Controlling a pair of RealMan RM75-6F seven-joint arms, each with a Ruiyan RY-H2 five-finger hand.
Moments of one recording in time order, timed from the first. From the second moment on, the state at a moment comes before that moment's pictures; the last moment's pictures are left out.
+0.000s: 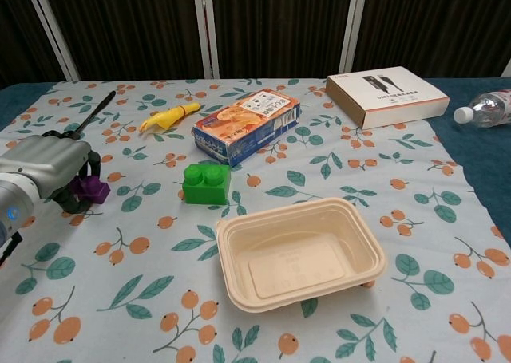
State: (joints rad) left arm -0.60 -1.84 -0.20 -1.24 0.85 1.26 0.88; right arm 0.10 -1.08 0.05 -1.72 -1.42 1.37 -0.15
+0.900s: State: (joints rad) left arm -0.65 -1.73 -0.31 -1.56 0.78 1.27 0.99; right arm 0.11 -1.09 0.04 -1.72 -1.41 1.36 -0.17
